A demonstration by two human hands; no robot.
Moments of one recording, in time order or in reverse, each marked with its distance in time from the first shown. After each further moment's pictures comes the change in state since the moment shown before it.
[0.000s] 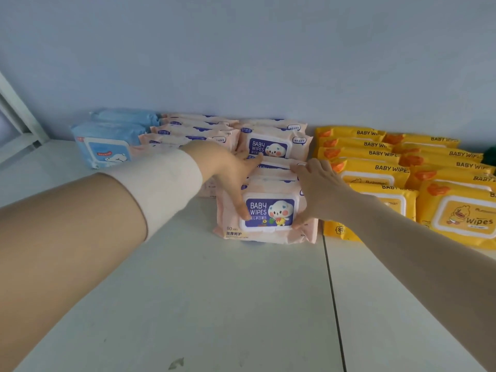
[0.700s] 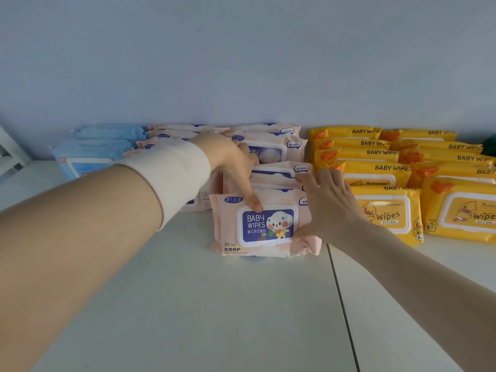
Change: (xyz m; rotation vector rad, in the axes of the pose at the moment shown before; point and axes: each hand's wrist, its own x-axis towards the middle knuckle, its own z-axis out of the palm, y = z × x) left_hand 0.024 0.003 -0.030 0.145 -0.032 -0.033; right_hand -0.011 -0.003 0.019 0.104 0.197 0.126
